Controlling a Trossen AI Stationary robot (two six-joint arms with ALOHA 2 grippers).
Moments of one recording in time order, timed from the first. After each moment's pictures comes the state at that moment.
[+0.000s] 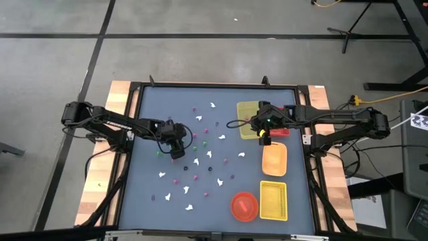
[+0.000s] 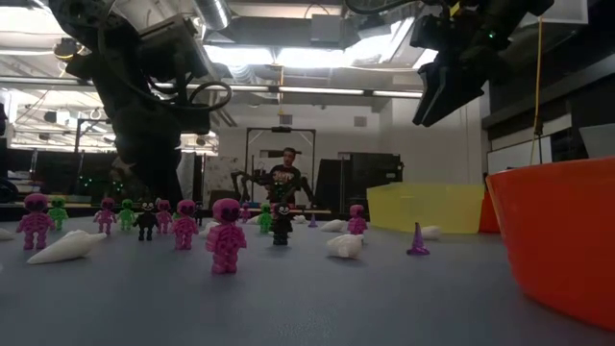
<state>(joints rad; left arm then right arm) 0.06 1.35 0.56 -0.29 -0.17 -0.34 -0.12 1.21 0.94 -0.65 0.16 -0.29</state>
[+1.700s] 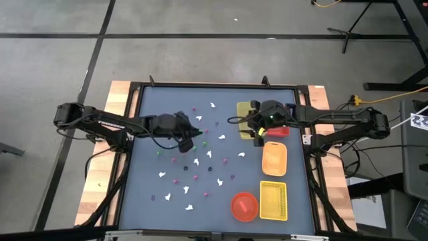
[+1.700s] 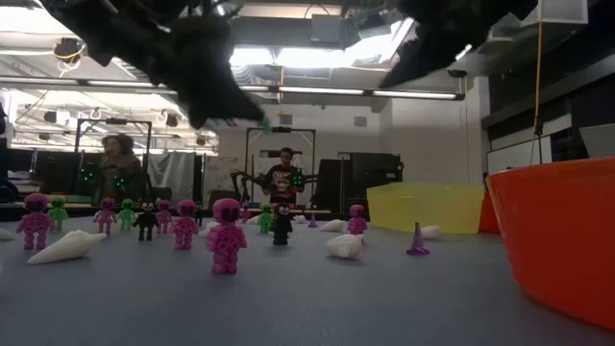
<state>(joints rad) 0.06 1.23 0.56 0.27 -0.16 -0.33 -0.12 1.21 0.94 -0.33 -0.05 -0.29</state>
